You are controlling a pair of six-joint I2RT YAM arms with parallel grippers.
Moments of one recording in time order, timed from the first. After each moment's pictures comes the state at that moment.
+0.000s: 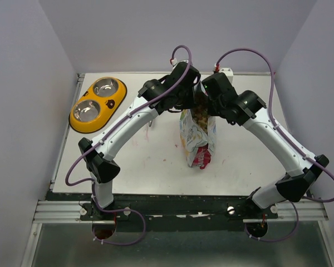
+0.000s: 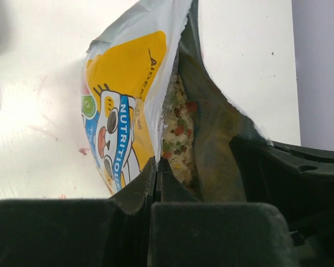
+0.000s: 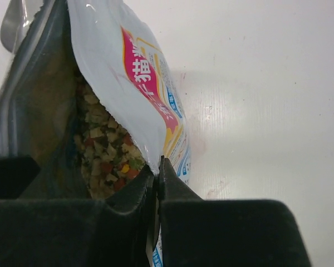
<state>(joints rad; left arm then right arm) -0.83 1.85 2.16 -1.02 -0.18 -0.72 0.72 1.51 1.72 -1.05 0.56 0.49</state>
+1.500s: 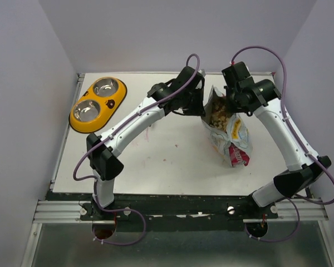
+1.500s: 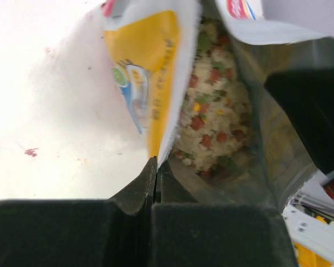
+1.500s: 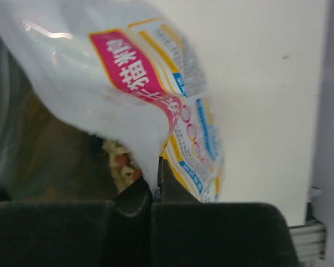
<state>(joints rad) -0.82 1.93 2.16 -0.92 0.12 -0.67 0.49 1.57 1.90 -1.30 0.49 0.33</state>
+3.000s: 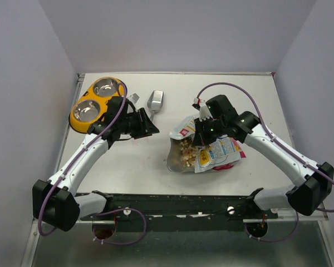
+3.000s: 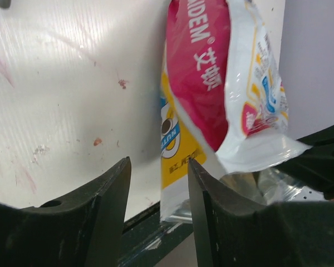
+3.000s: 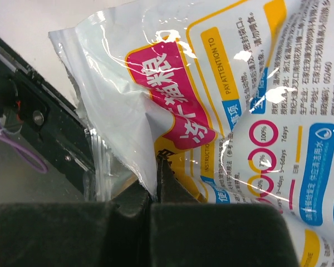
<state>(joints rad) -0.37 1.21 1.03 -0.49 0.43 -0.71 0.66 1.36 1.26 -0.82 -0.31 0.23</state>
